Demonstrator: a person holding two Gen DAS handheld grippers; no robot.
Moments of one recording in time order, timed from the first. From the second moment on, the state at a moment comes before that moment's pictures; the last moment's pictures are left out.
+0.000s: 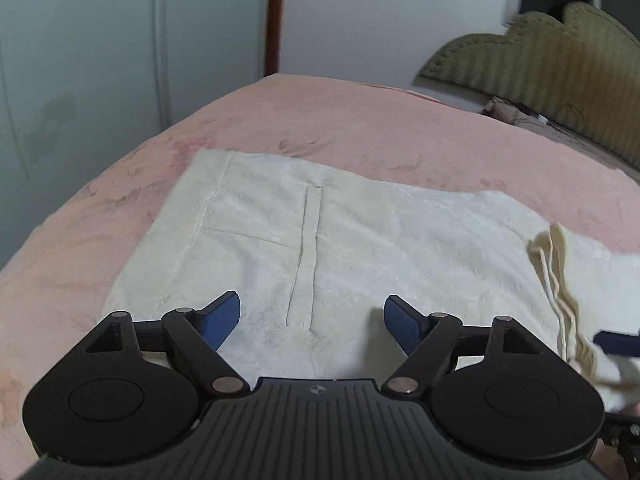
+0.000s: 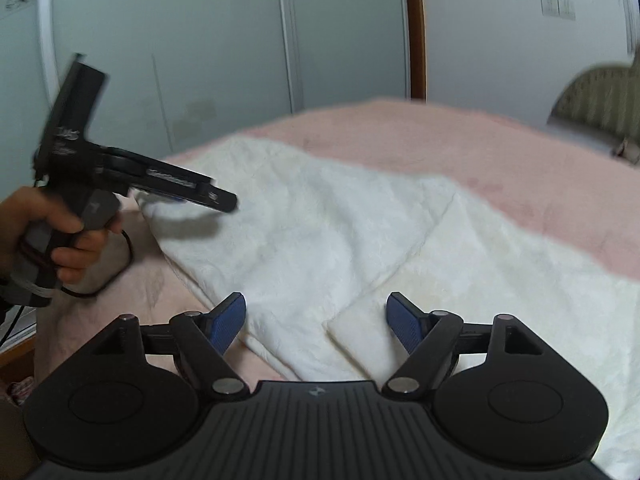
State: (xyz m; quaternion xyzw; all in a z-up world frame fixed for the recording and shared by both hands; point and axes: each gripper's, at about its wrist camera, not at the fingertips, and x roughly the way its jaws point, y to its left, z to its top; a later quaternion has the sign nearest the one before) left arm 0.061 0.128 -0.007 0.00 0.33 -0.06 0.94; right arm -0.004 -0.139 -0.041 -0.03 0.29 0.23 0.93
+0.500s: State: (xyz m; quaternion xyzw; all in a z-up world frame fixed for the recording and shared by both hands) left arm 0.031 0.255 -0.002 -0.27 0.37 -0.03 0.89; right arm -0.005 -0.058 -0.024 -0.17 0.21 0.28 0.92
